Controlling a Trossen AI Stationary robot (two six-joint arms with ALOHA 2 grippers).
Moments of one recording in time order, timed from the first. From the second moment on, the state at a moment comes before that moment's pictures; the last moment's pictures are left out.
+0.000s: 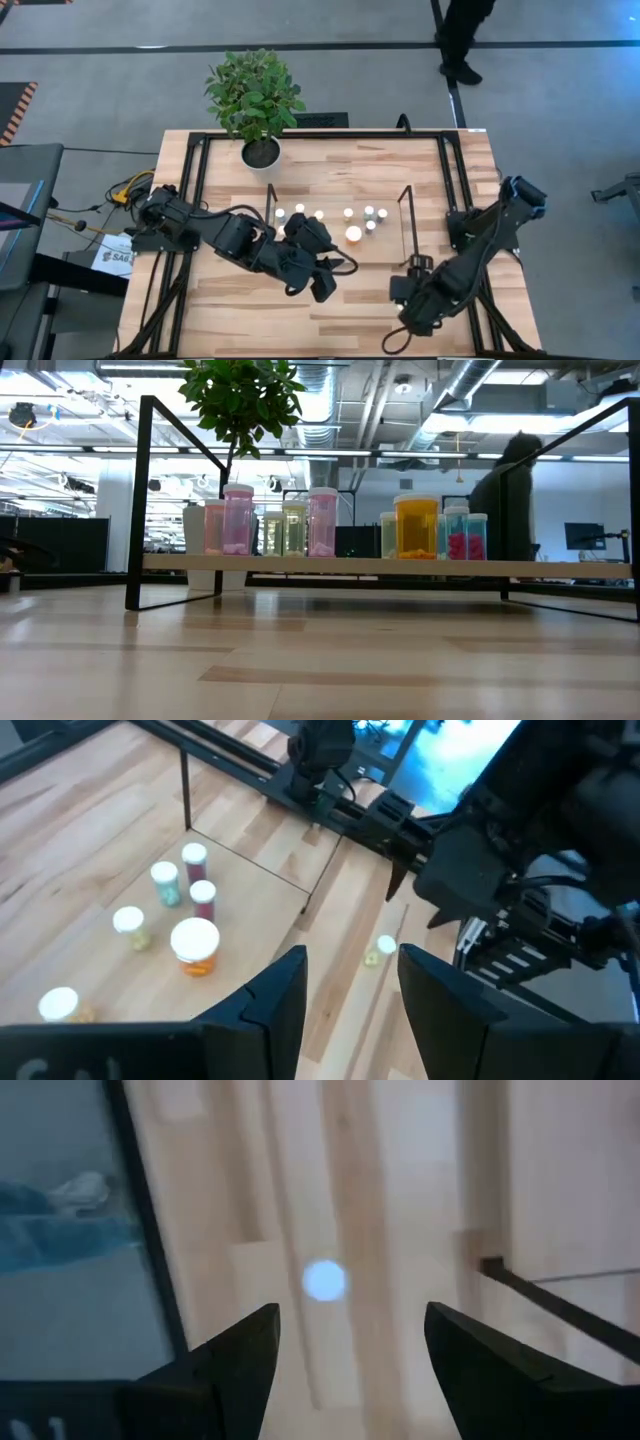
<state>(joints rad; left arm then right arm) -0.46 1.88 2.15 -0.98 -0.51 -0.79 0.77 1.67 1.52 -1.25 0.08 0.92</state>
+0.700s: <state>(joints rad) -0.35 1.88 2.15 -0.98 -0.43 -0.73 0.79 1.46 1.06 -0.78 0.09 0.75</state>
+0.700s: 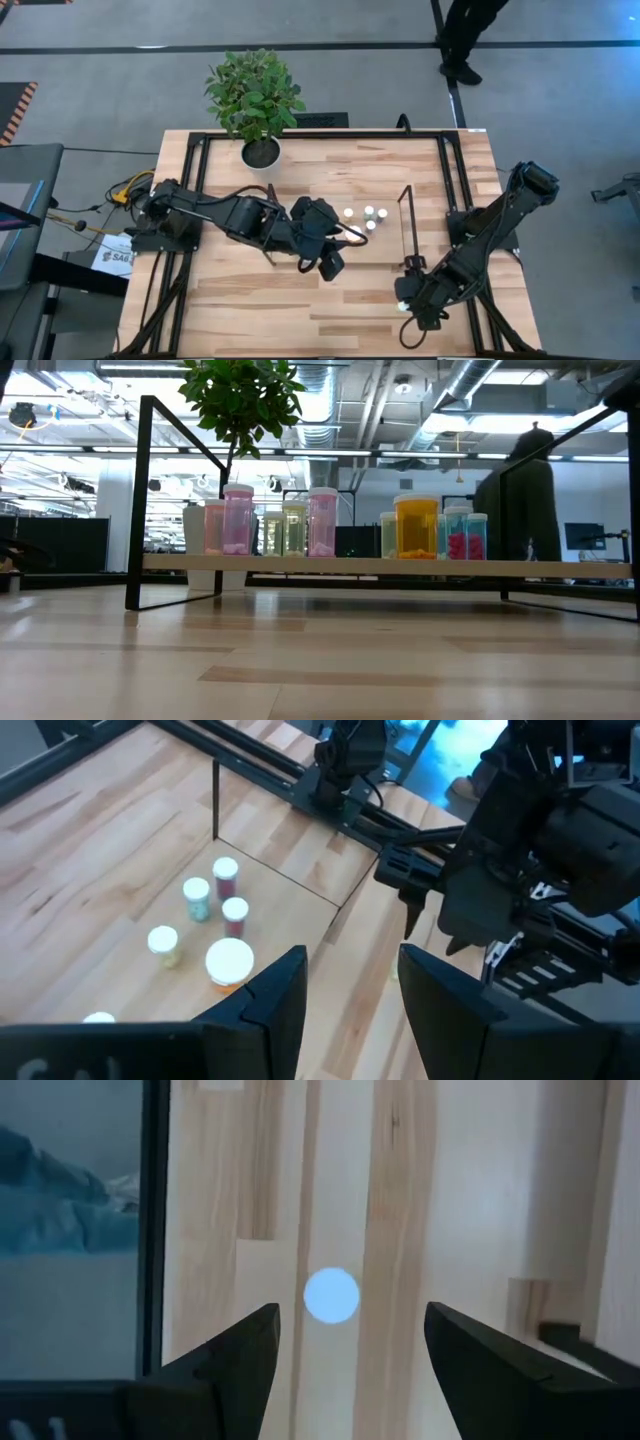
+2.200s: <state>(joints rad) -0.35 1.88 2.15 -0.98 -0.43 -0.73 0.81 1.58 0.91 -0.50 0.08 0.76</state>
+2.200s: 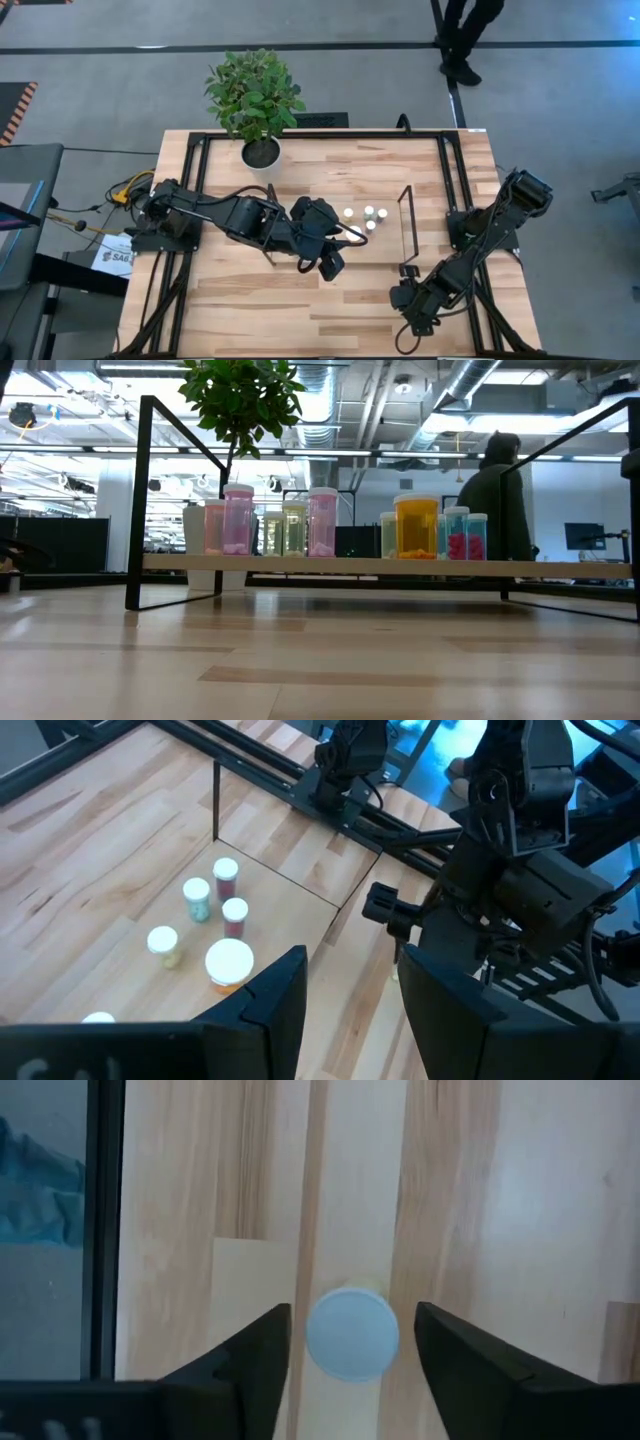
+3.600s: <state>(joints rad) -0.35 1.88 2.15 -1.02 -0.40 -0.72 0.34 1.49 1.04 -0.73 0.00 0.52</state>
